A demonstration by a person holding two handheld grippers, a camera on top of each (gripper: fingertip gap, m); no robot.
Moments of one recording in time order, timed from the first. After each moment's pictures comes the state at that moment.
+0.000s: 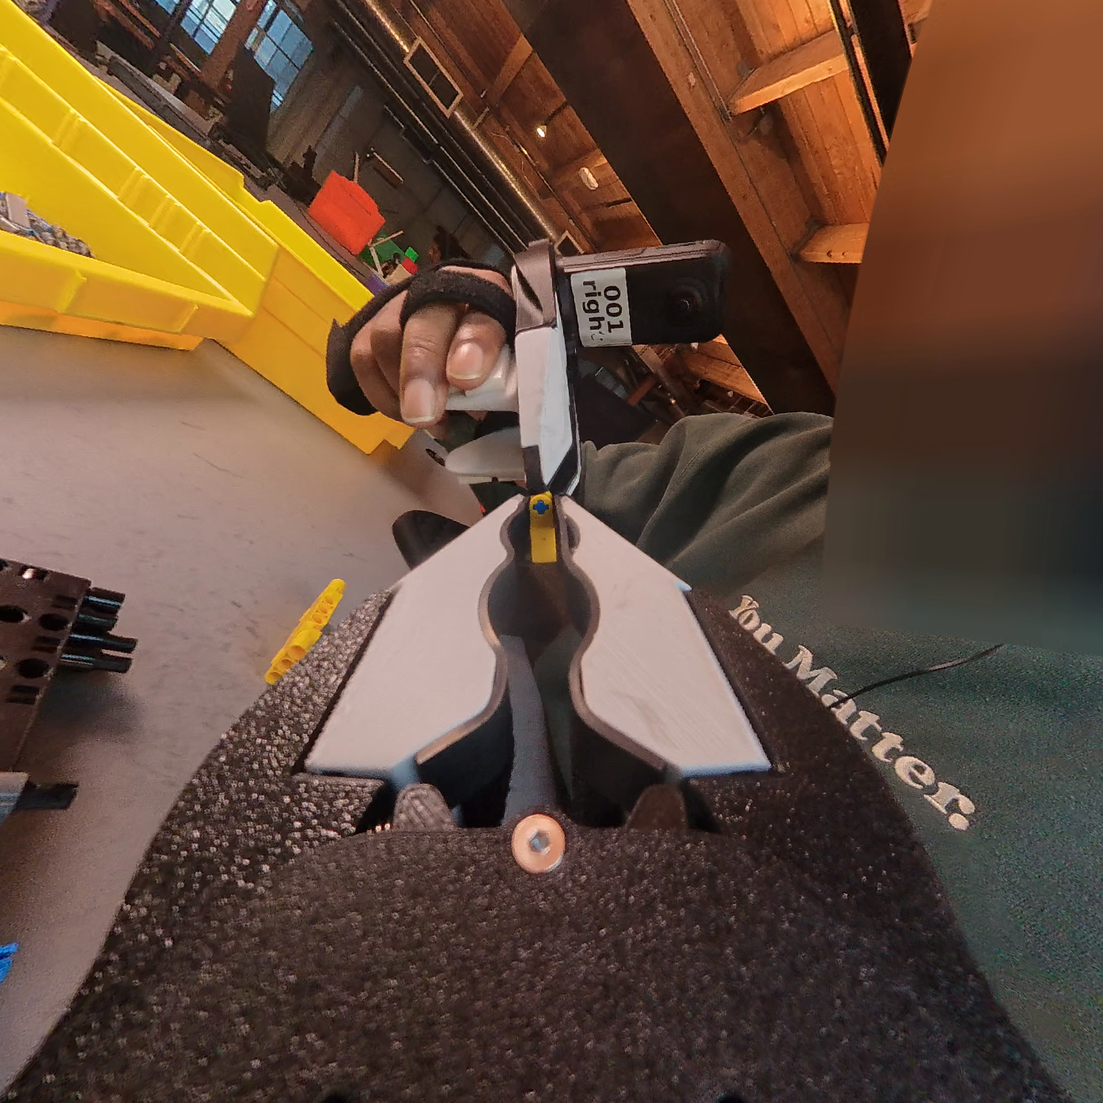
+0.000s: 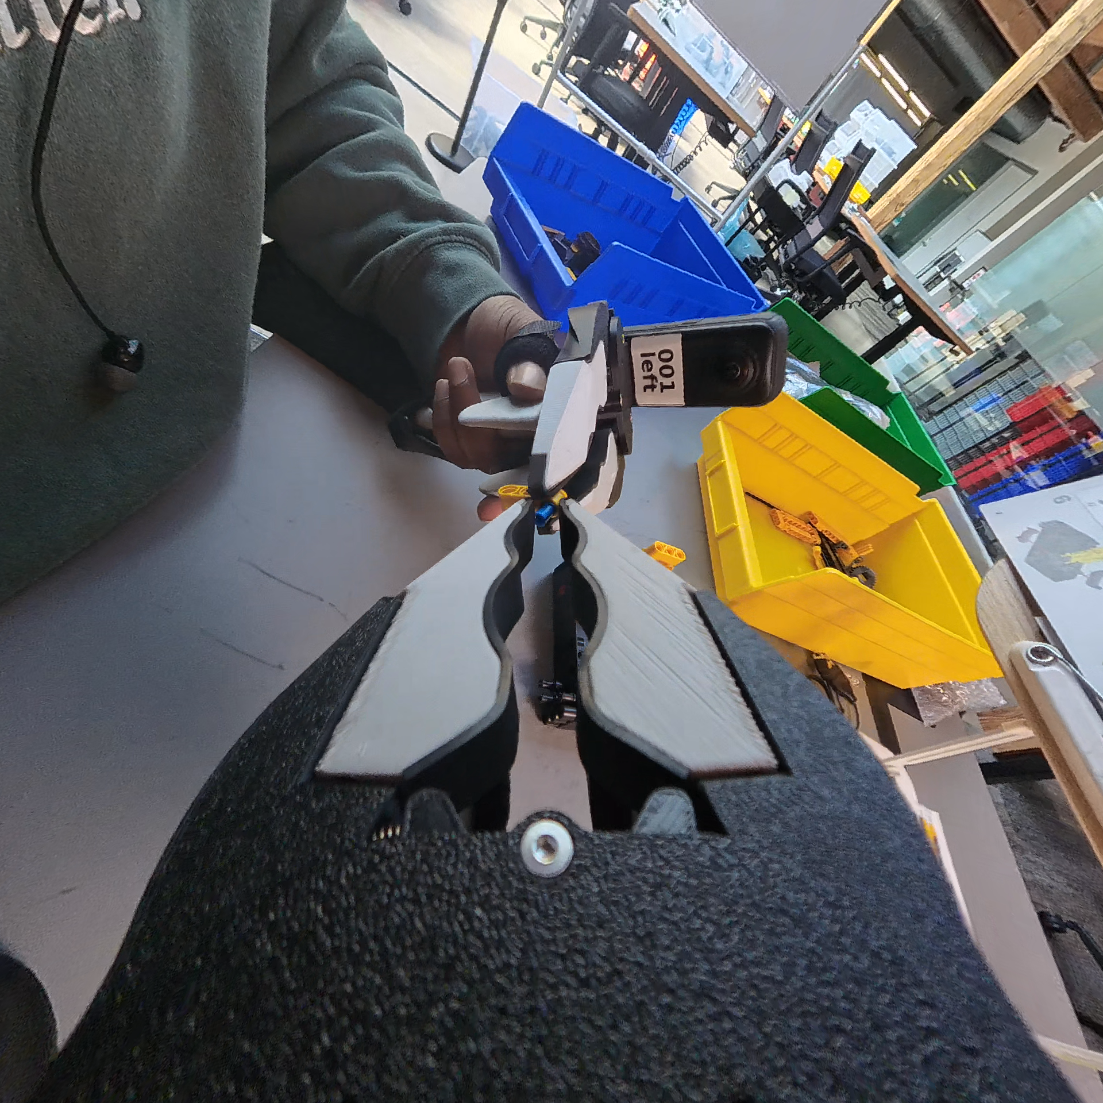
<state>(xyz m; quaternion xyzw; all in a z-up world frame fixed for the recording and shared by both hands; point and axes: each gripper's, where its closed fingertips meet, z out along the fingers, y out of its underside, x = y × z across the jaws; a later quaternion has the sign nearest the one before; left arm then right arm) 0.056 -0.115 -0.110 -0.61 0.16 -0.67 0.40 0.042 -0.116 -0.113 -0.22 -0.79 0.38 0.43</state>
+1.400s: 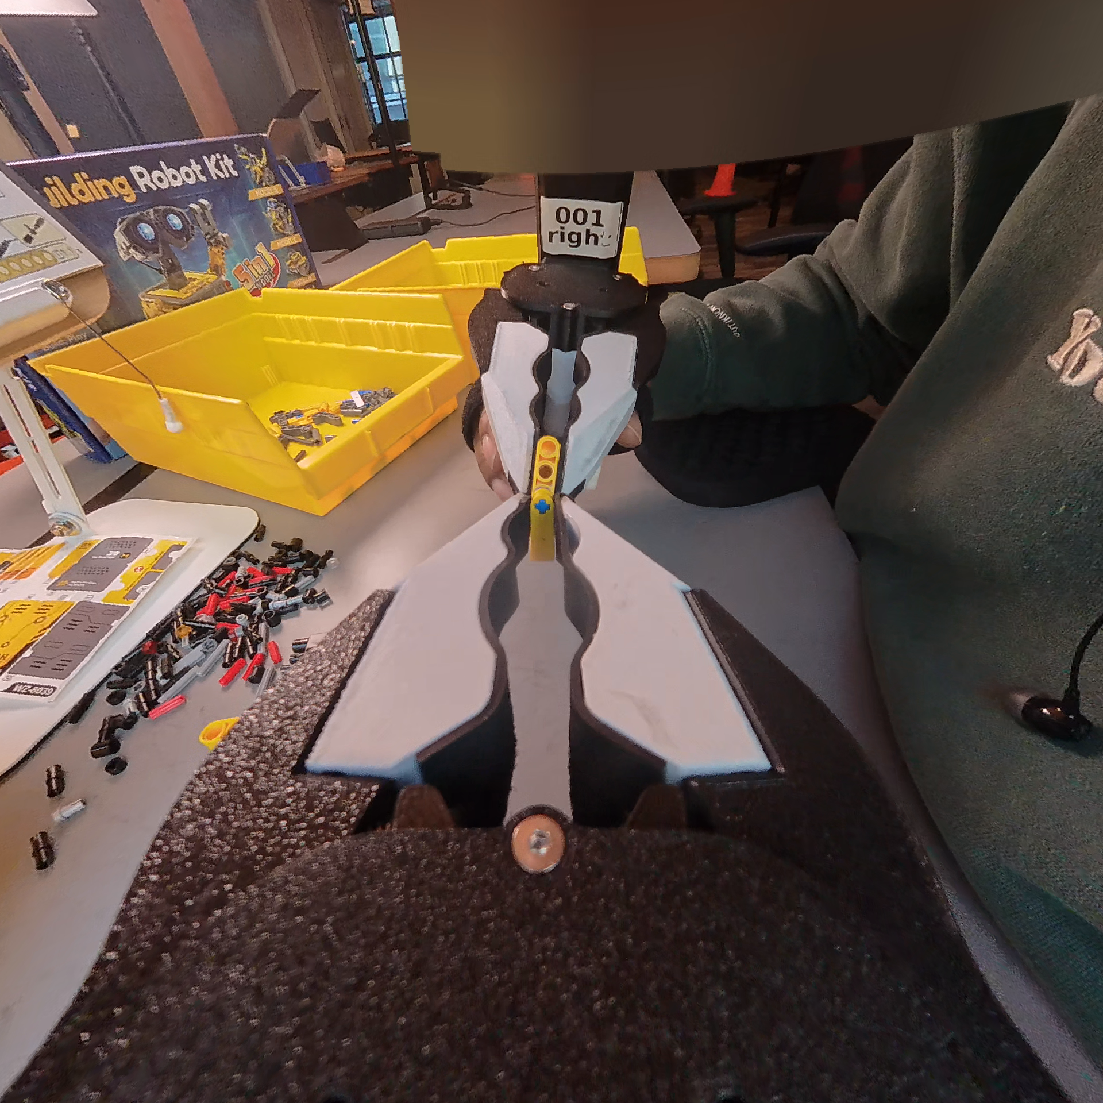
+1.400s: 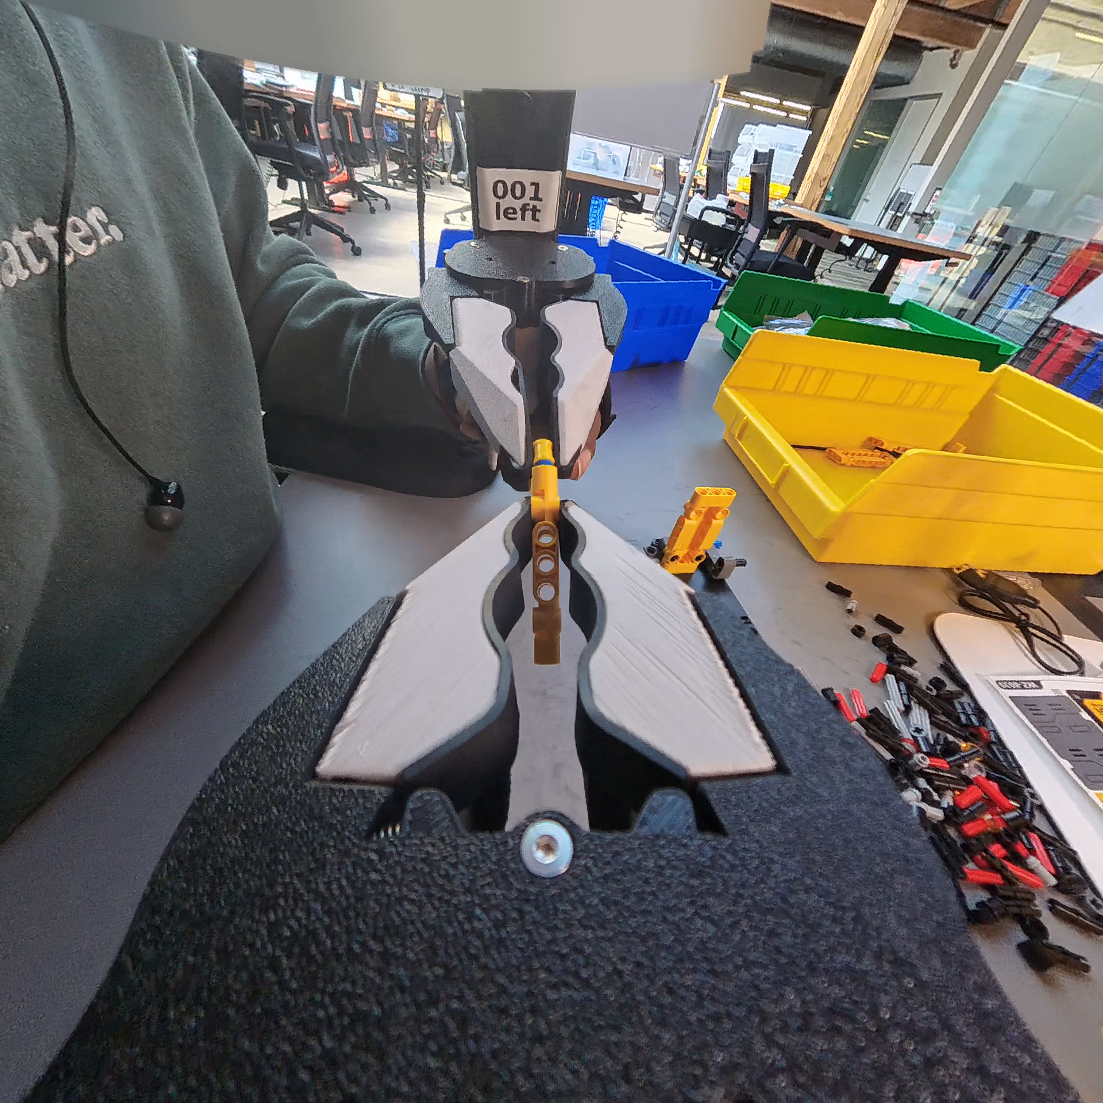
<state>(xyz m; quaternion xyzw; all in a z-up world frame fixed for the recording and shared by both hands) 0.047 -0.112 -0.128 -0.65 0.40 -0.28 0.58 0.043 -0.107 -0.133 -0.35 -0.67 0.52 0.39</state>
